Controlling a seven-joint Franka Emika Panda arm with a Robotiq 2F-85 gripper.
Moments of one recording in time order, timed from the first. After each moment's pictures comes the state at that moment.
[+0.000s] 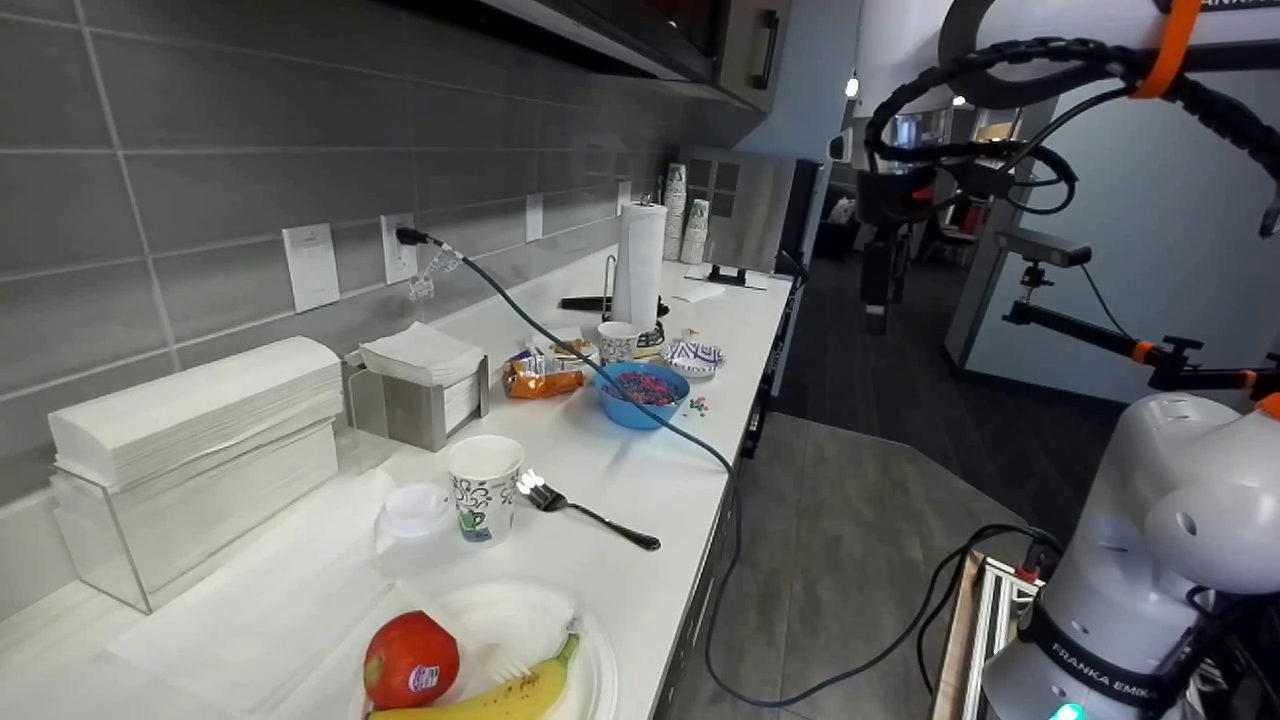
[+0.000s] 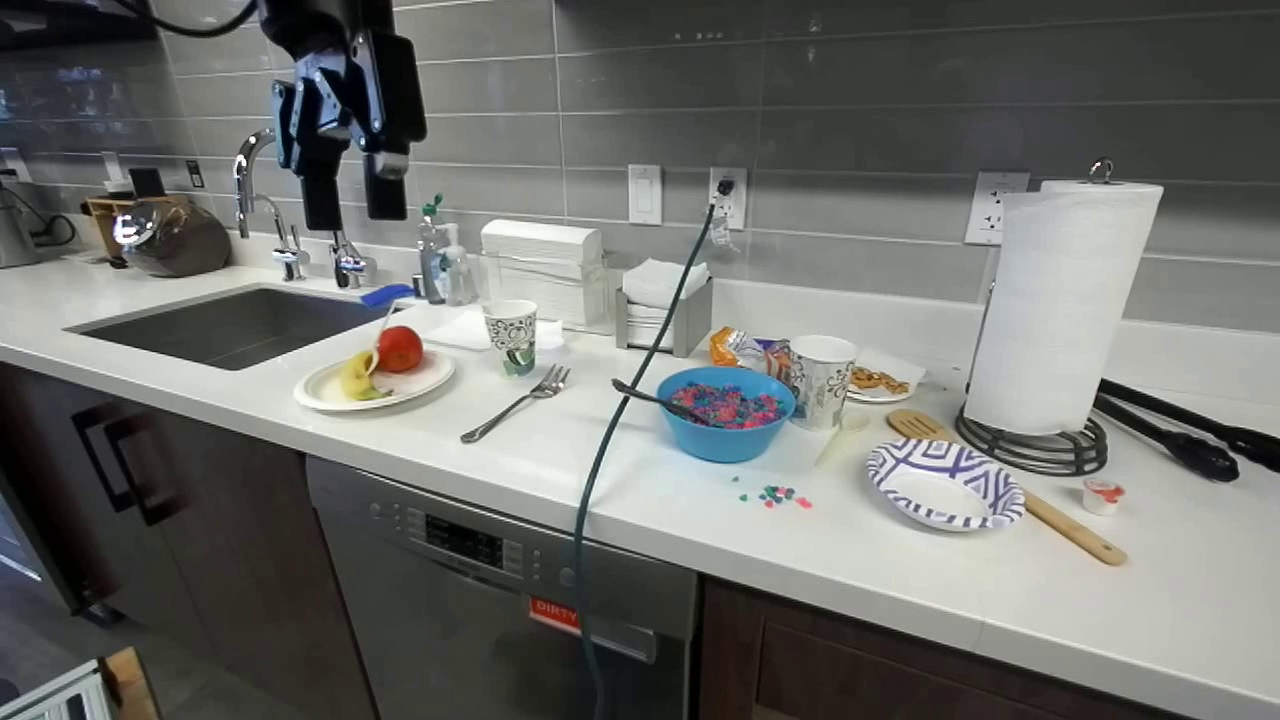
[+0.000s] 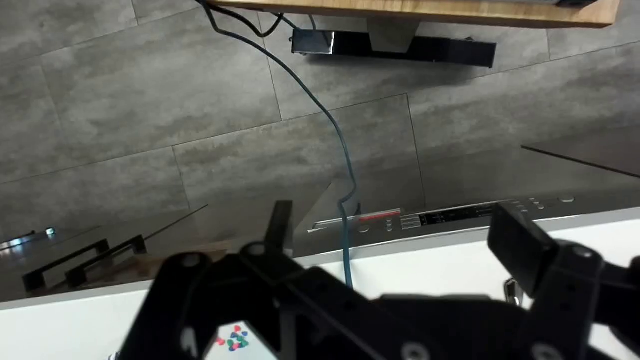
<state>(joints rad) 0.01 -0.70 0.11 -2.33 -0.11 1.48 0.02</state>
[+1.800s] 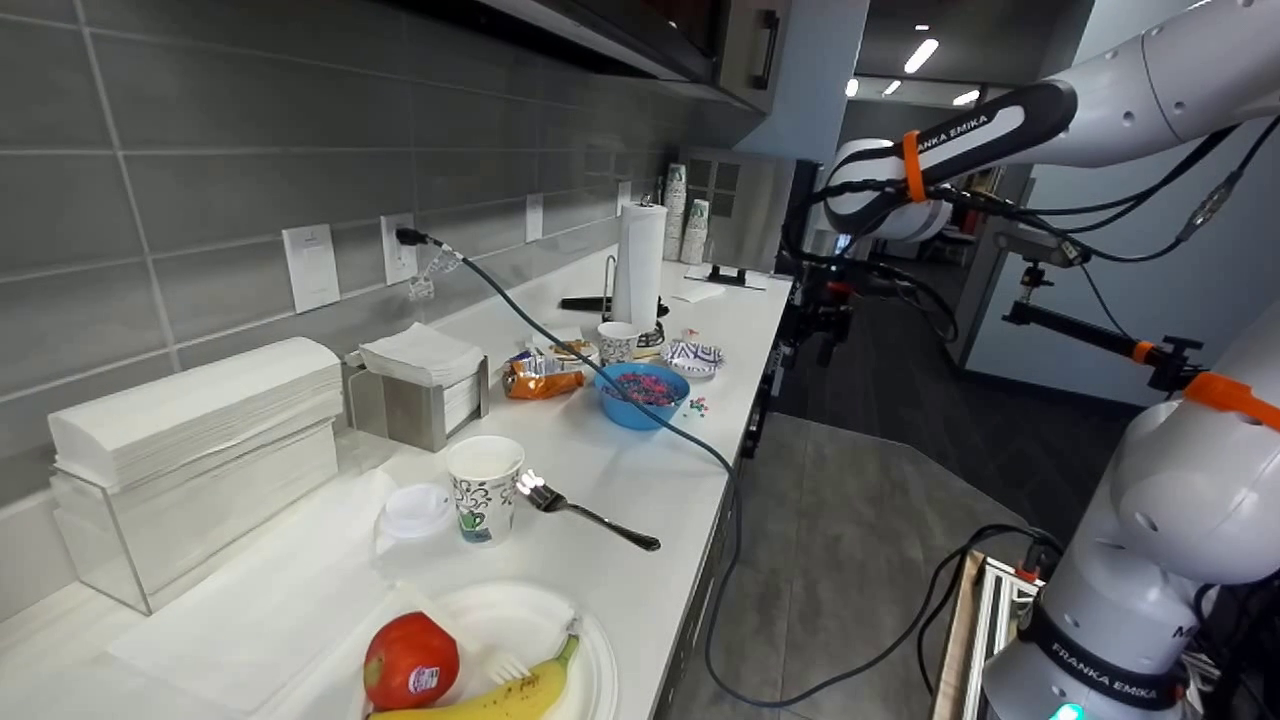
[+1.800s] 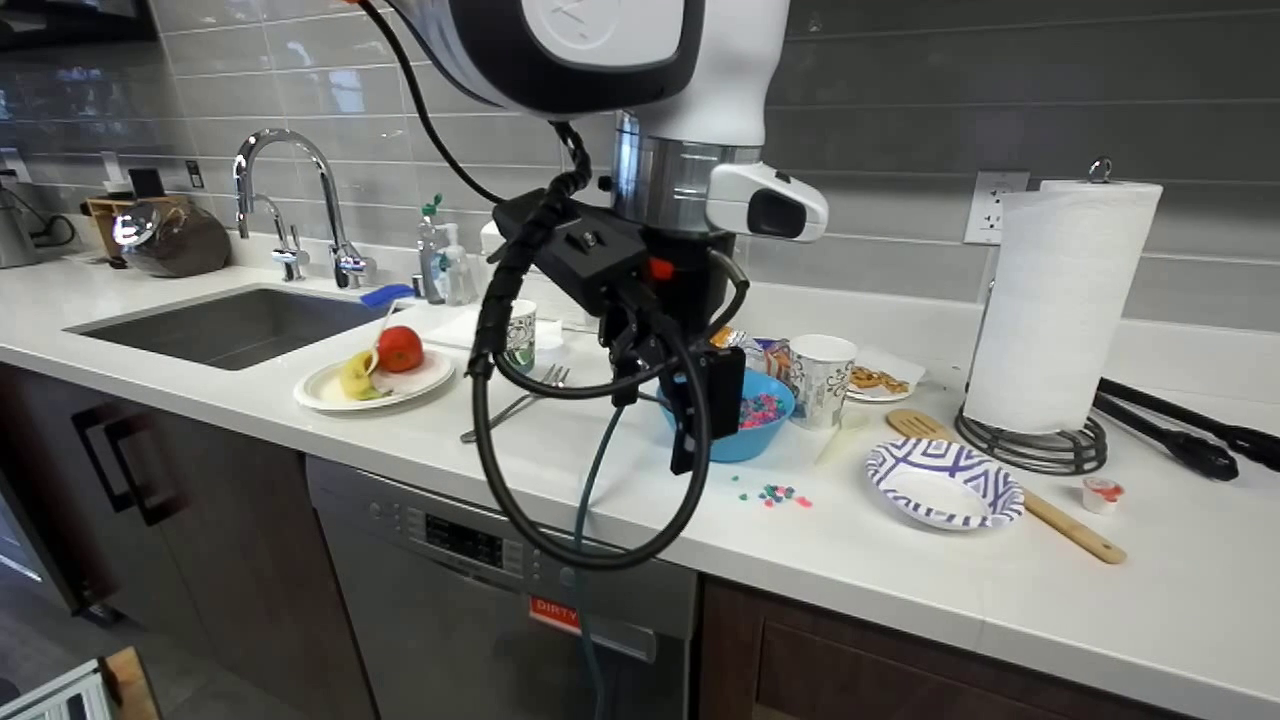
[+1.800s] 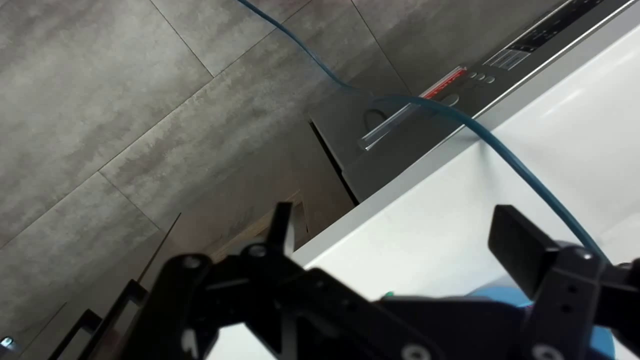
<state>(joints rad) -0.14 -0.26 -0.26 -2.39 0.04 2.10 -0.09</state>
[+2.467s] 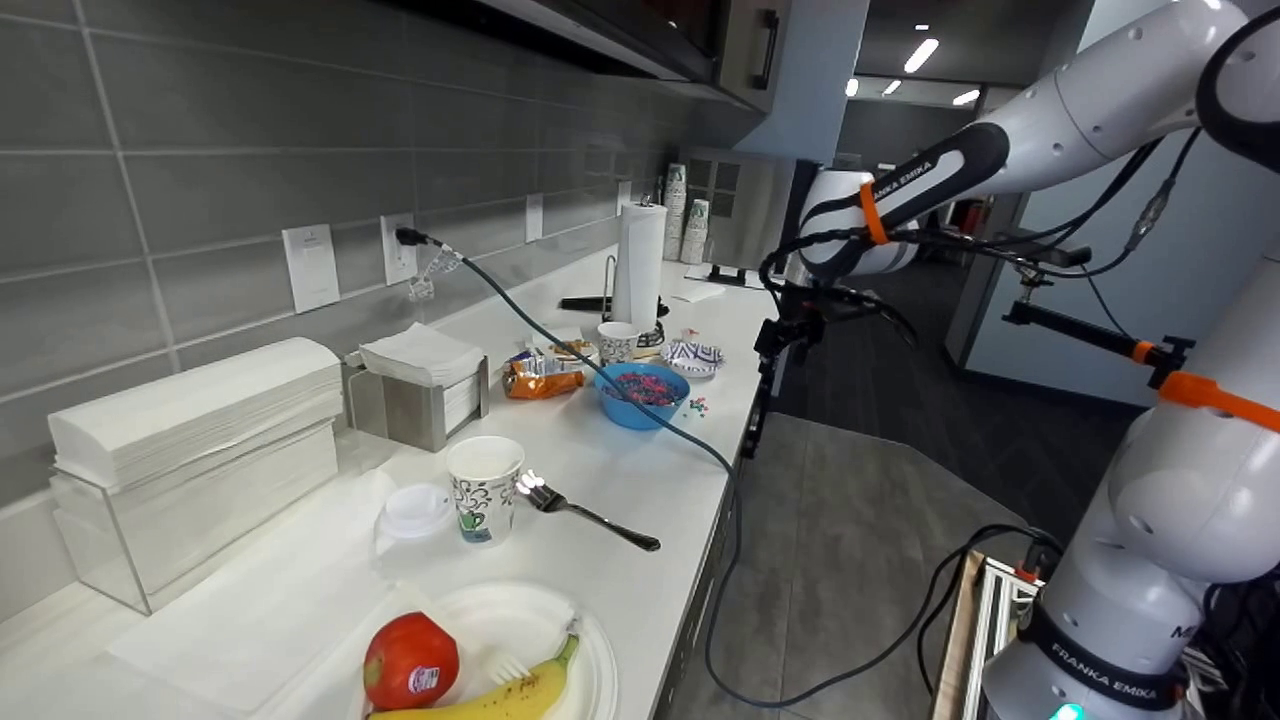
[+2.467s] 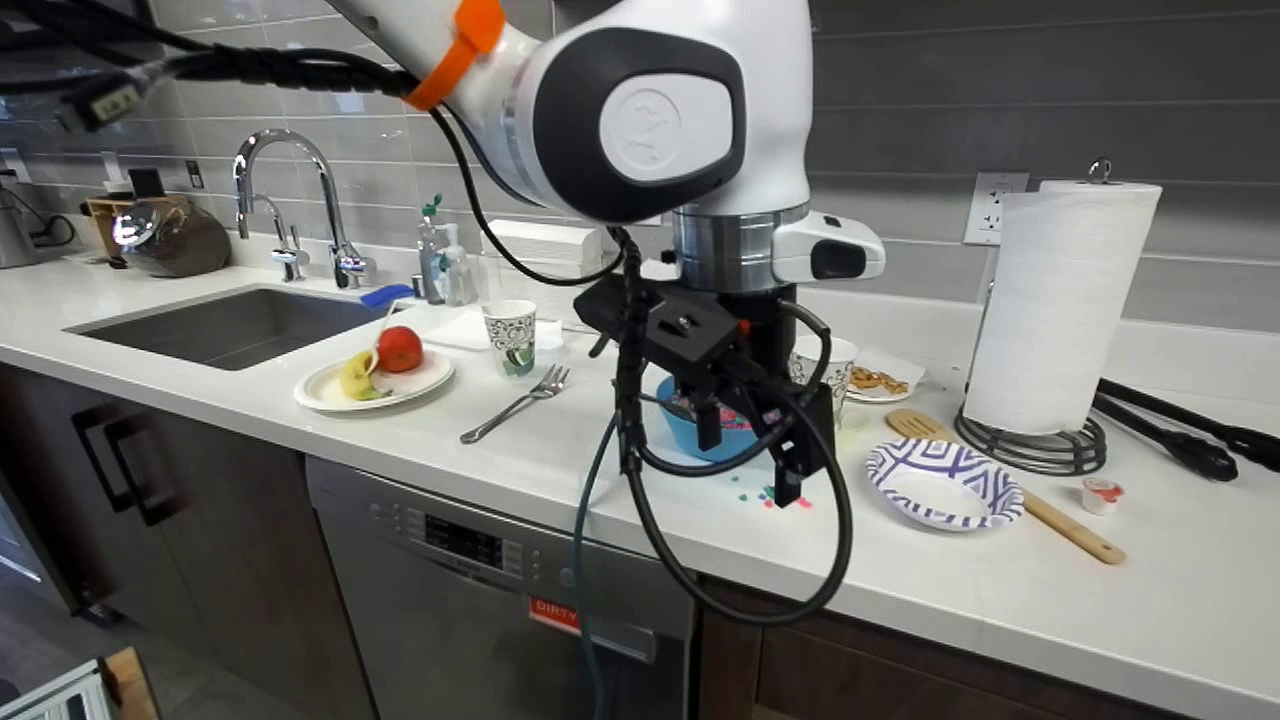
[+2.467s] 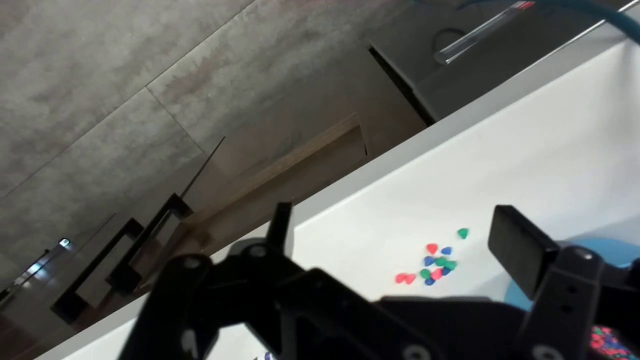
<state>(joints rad) -0.17 -0.09 -0.25 -2.37 -0.05 2.40 -0.11</state>
